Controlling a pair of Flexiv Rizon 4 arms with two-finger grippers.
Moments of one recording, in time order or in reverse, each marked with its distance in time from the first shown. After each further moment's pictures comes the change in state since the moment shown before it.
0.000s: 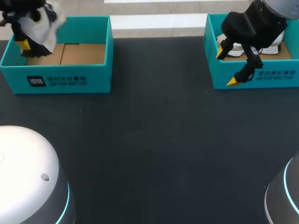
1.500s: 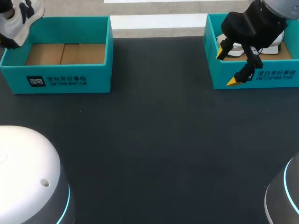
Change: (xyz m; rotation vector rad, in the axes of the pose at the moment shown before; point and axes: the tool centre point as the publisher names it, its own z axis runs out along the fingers) left arm -0.107 0.160 0.033 -0.128 -0.085 0.143; right arm 0.000 0.000 0.000 0.000 0.000 0.000
